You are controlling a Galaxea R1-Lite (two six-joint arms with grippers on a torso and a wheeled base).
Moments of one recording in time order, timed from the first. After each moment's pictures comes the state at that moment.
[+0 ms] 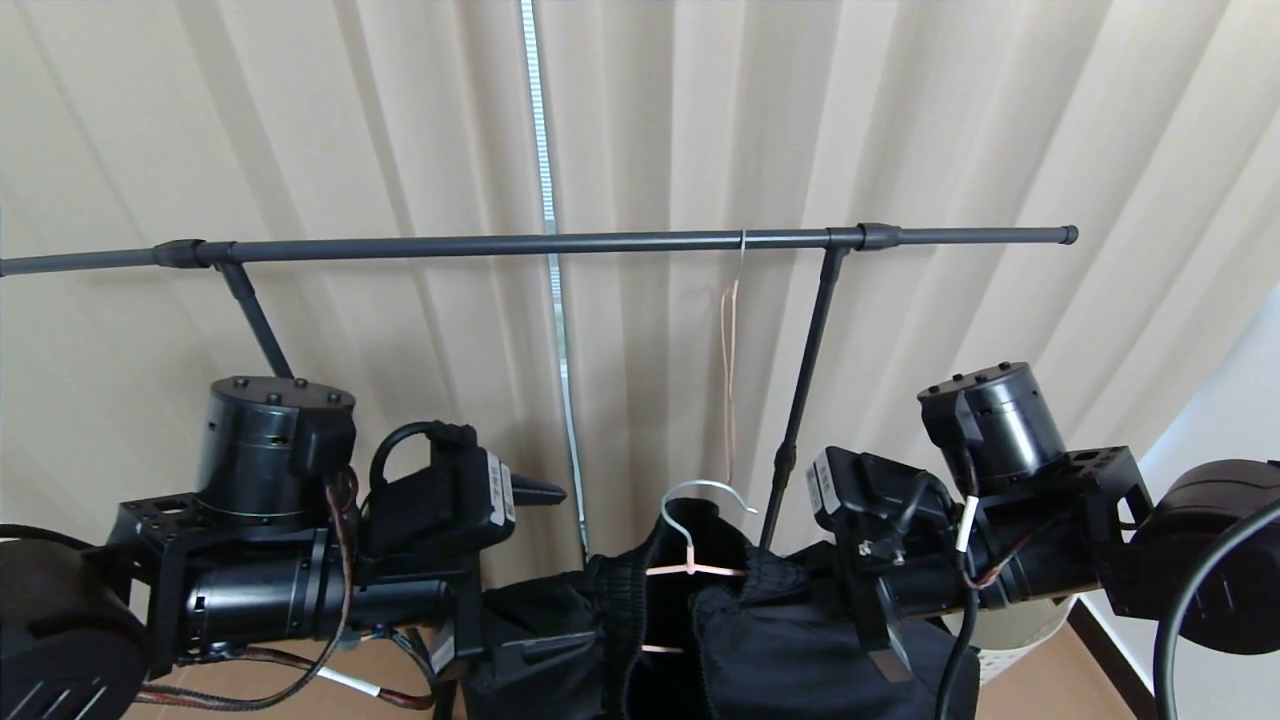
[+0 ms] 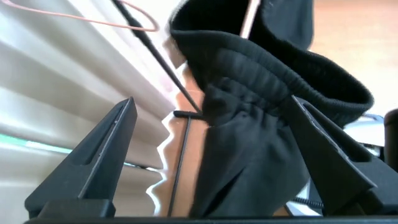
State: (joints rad) left arm -0.50 1.60 -0.61 -0.45 -0.57 0.70; right arm 0.55 1.74 -0.82 -0.16 0.67 -0.59
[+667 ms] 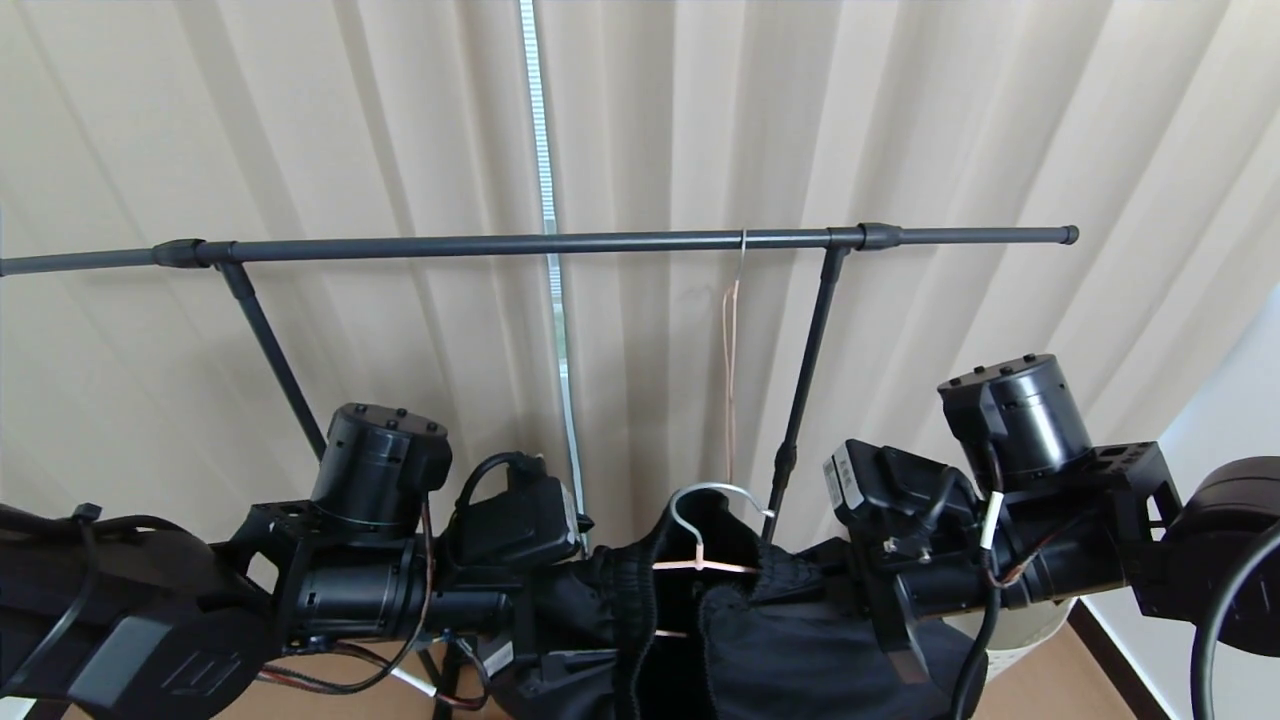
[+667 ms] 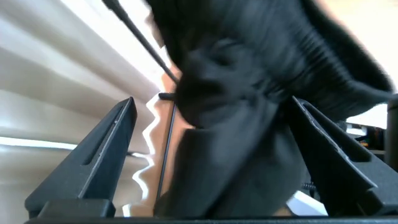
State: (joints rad) left arm -0.53 1.76 -0.66 -0.45 -0.51 0.70; right arm 0.54 1.70 -0.81 -0.15 0.69 -0.59
